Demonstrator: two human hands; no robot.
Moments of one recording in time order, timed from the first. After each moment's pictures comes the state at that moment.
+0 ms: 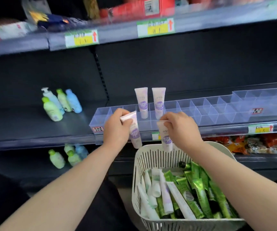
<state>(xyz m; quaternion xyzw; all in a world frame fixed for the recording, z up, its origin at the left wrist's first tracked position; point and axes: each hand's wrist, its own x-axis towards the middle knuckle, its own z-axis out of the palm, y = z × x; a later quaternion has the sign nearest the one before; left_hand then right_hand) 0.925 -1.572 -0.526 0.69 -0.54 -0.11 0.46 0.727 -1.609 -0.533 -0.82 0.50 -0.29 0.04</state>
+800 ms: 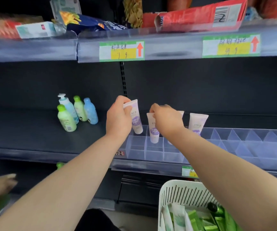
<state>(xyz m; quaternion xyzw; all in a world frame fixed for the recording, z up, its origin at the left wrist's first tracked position) 1.040 -1.680 -0.487 0.69 -0.51 -0.03 0.52 0.897 -1.733 -0.478 -0.86 0.49 -0.15 0.00</state>
